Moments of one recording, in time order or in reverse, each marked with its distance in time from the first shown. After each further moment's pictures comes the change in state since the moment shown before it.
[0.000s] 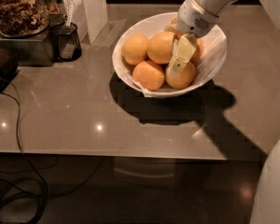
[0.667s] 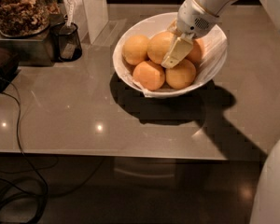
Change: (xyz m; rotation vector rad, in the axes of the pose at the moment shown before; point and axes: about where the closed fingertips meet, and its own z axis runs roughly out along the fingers) arm 0.000 0.000 0.000 0.001 -0.001 0.000
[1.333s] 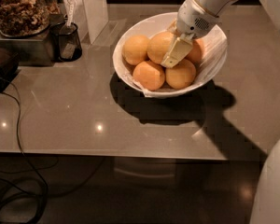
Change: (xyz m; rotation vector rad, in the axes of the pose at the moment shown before) arm 0.000 0.000 0.000 0.000 0.000 0.000
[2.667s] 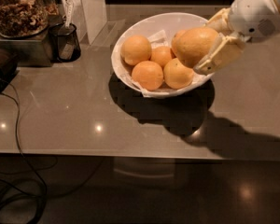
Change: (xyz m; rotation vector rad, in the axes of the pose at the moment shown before) arm 0.010 0.078 -0.093 0.234 -0.196 0.014
